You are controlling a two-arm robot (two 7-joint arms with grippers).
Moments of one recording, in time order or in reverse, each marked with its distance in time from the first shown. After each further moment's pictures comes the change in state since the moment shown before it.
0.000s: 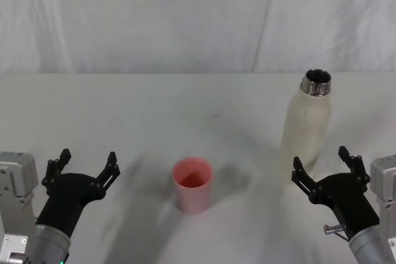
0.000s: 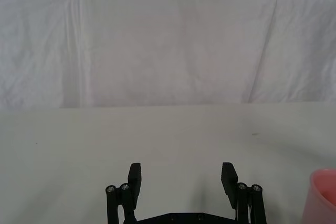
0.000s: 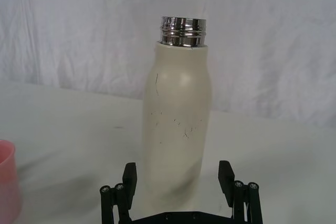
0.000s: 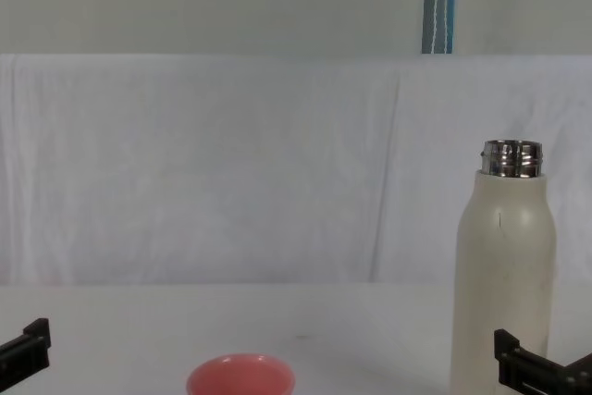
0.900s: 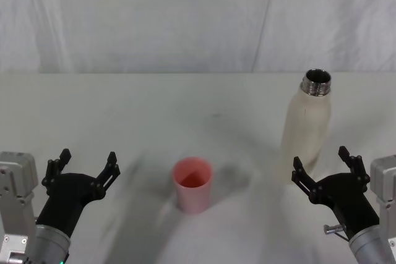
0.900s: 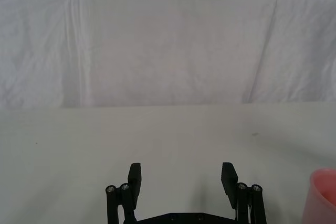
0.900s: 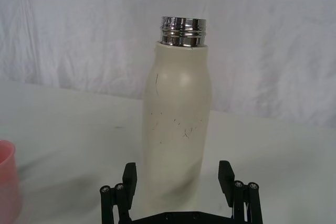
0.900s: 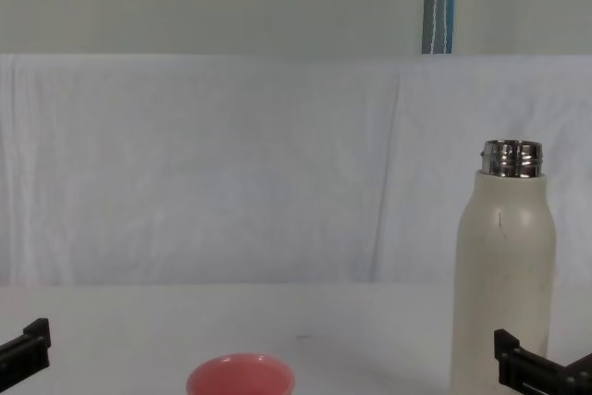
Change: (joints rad) left arm 0.000 0.000 0.000 0.000 0.000 0.000 0.000; right arm 0.000 0.000 0.000 0.000 0.000 0.000 0.000
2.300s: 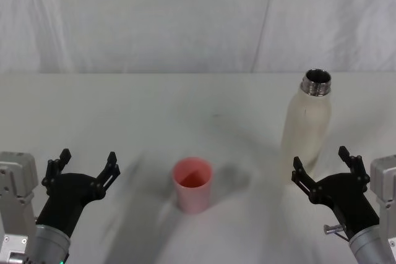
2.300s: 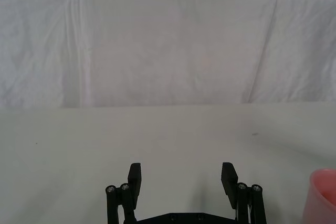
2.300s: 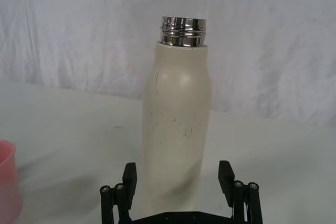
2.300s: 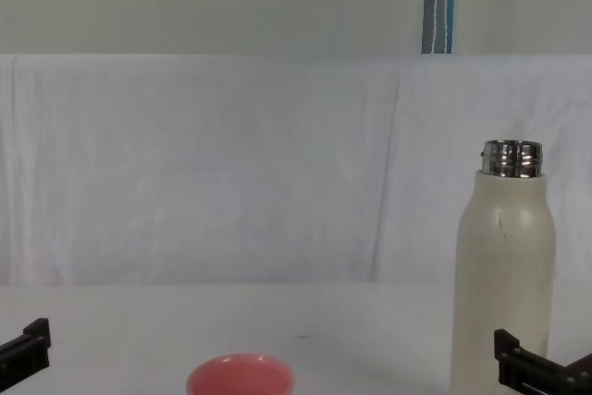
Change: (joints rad) left arm 0.000 0.000 0.000 0.000 0.000 0.000 0.000; right arm 0.000 0.000 0.000 0.000 0.000 0.000 0.000
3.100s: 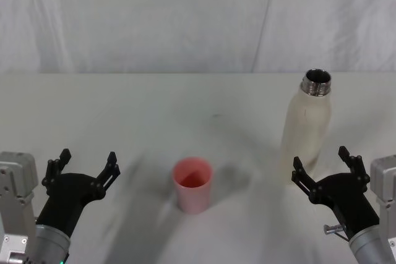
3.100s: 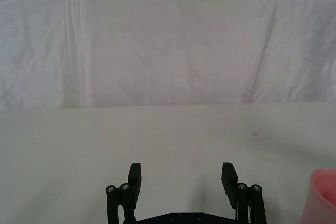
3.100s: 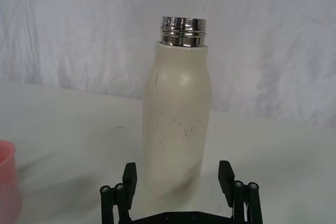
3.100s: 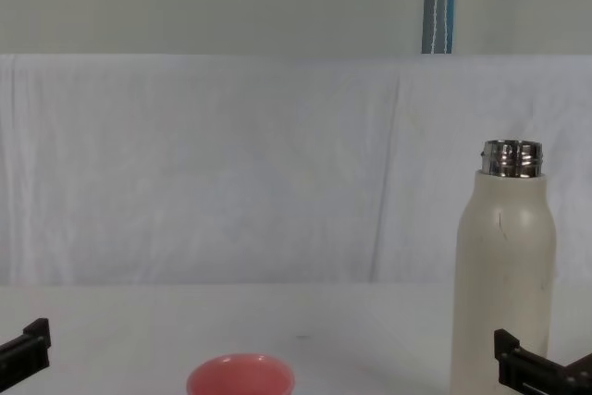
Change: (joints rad) left arm 0.000 0.000 0.000 0.000 0.000 0.000 0.000; right arm 0.000 0.000 0.000 0.000 0.000 0.000 0.000
